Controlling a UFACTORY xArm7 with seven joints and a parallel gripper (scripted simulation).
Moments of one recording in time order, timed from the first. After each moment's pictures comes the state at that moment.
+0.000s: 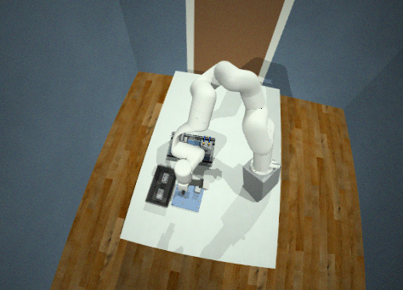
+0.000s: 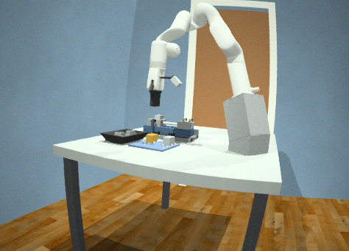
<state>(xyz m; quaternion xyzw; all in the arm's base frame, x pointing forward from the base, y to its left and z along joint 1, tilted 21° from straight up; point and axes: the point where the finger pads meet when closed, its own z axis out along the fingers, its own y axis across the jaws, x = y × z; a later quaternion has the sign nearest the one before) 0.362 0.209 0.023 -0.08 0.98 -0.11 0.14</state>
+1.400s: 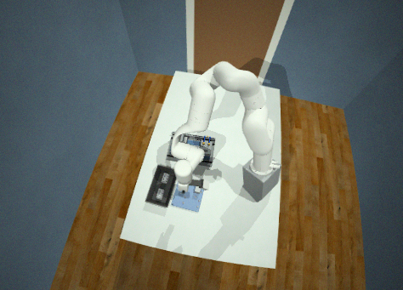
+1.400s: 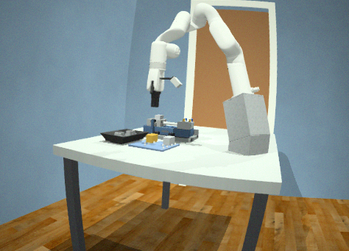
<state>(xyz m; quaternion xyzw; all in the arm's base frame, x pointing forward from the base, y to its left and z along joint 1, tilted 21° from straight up) 0.363 0.209 0.019 -0.08 0.98 -0.11 0.14</state>
